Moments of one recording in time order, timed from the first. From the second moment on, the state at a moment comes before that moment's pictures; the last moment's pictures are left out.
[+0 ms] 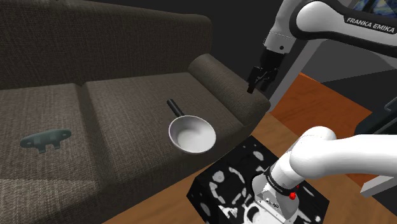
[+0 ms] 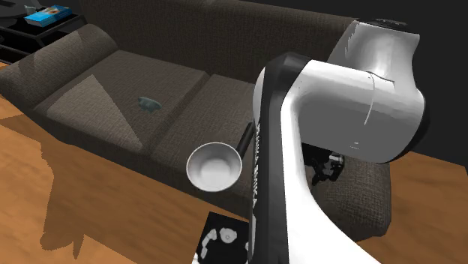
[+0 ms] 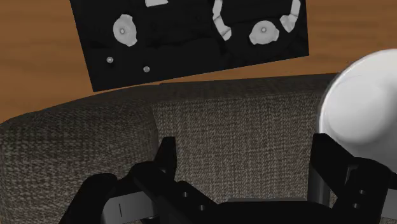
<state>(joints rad) 0.02 -0.79 -0.05 -2.43 0.04 1.54 0.11</state>
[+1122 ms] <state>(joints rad) 0.09 -0.25 0.08 -2.29 0.12 1.88 0.24</state>
